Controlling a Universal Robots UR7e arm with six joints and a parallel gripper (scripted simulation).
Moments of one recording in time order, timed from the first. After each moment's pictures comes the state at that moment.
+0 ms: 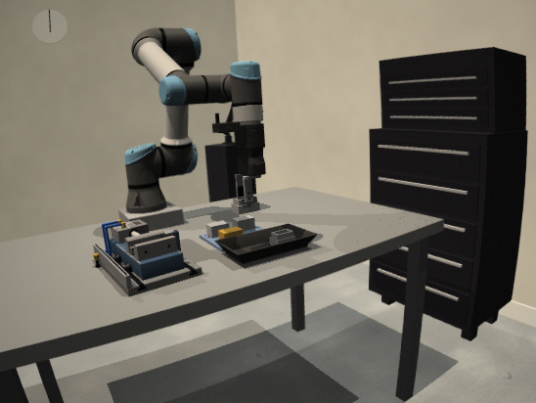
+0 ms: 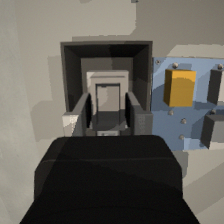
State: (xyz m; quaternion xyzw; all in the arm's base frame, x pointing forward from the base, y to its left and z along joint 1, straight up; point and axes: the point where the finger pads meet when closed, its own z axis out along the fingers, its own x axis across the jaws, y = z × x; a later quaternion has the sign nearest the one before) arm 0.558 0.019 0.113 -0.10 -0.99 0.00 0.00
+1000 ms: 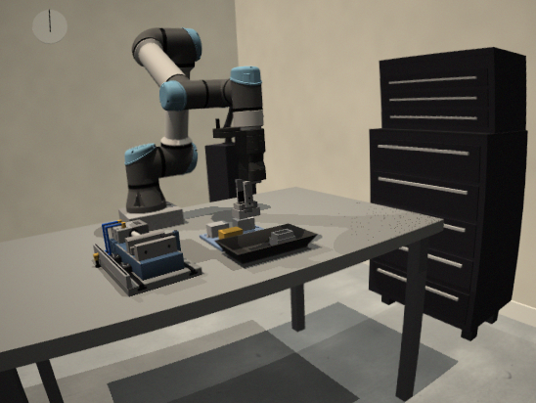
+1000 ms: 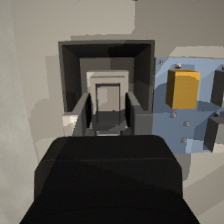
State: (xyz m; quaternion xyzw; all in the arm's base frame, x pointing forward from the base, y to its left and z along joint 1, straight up) arm 0.558 0.019 0.100 -0.10 -0.99 0.00 0.00
